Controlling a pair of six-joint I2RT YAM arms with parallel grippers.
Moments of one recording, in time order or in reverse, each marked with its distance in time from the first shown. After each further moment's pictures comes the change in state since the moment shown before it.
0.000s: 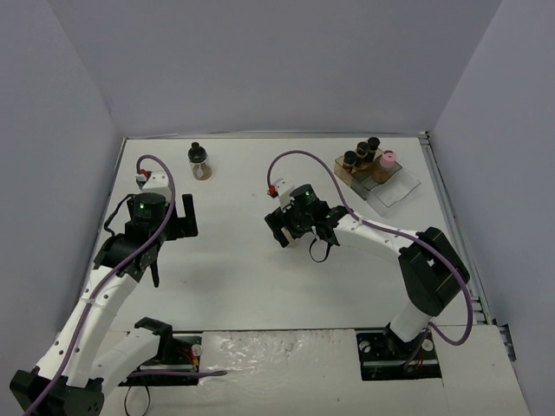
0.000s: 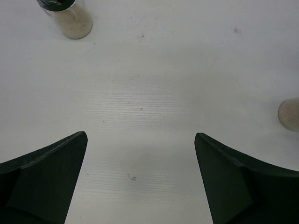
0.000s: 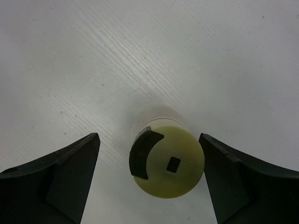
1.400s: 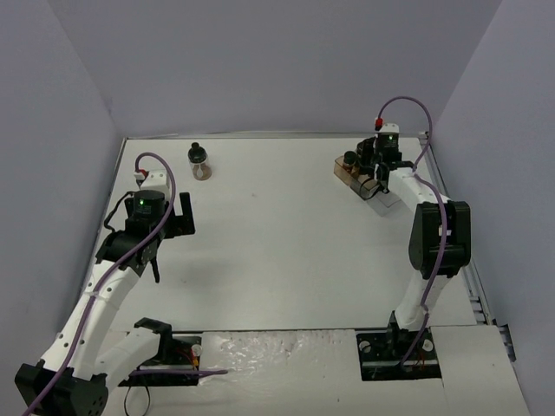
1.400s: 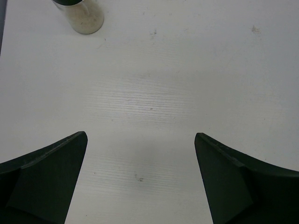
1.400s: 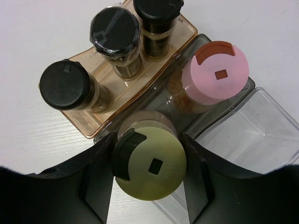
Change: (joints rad) left arm 0.043 0.037 0.000 0.009 -0.009 0.014; right arm -0.640 0.233 0.337 0.010 0.214 0.165
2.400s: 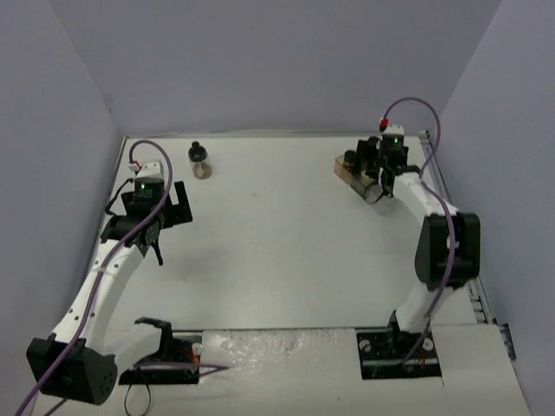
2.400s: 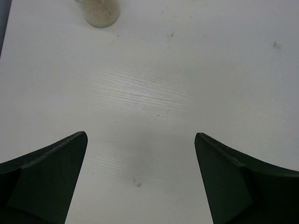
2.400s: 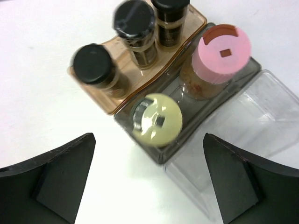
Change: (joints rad) left arm 0.073 0.131 0.066 0.000 -0.009 -0.069; right arm 0.000 -0.121 -0.087 -0.007 -0.059 0.057
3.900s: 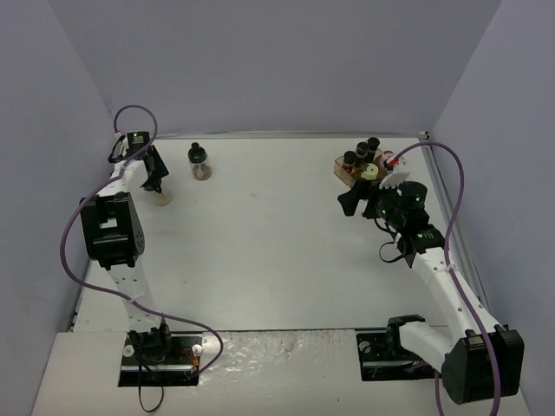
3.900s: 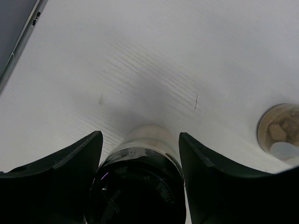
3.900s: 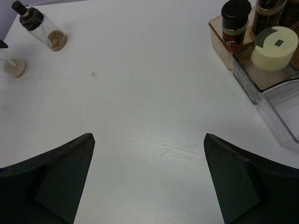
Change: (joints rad) left arm 0.308 0.965 0.587 0.229 0.042 -0.058; right arm 0.068 -0.722 -0.541 0.097 -0.384 0.089
